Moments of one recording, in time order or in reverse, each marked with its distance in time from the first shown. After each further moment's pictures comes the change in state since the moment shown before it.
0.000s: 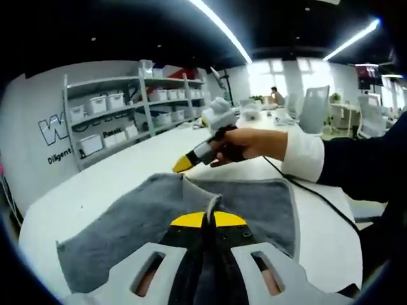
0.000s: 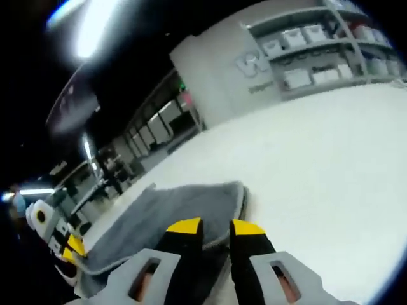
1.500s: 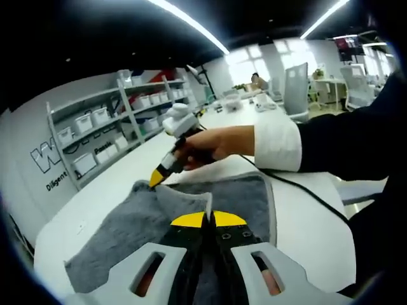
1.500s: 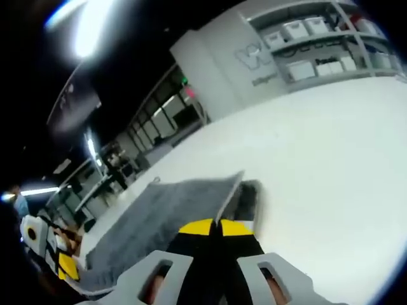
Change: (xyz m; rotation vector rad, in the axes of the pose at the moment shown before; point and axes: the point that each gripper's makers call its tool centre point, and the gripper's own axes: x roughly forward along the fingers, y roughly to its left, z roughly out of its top) left arm -0.004 -0.044 0.007 0.167 0.028 -0.045; right arm 0.015 0.016 -0.007 -0.012 0.073 0.046
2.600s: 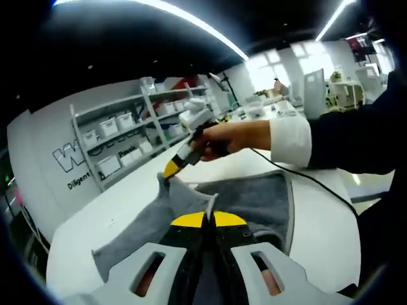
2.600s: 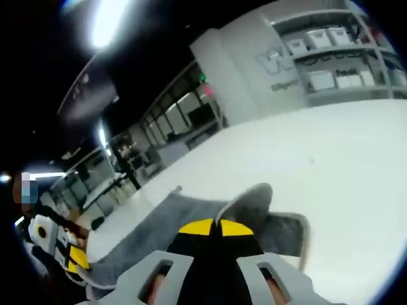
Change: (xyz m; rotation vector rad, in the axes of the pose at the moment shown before) left arm -0.056 0.039 -0.008 -0.010 -0.042 0.179; right arm 0.018 0.058 0.045 -0.100 0.016 0.077
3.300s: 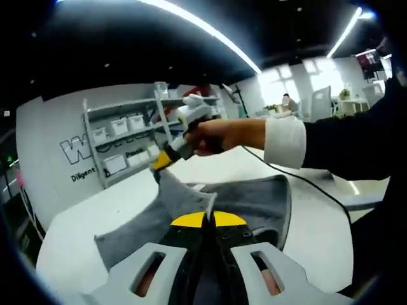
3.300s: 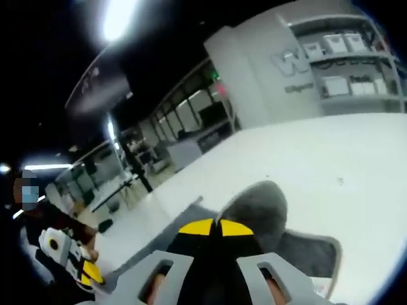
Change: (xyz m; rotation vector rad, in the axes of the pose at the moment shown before) left arm -0.028 0.011 -0.010 -0.082 -0.080 0.036; right arm 0.033 0.055 0.024 -0.041 0.005 0.061
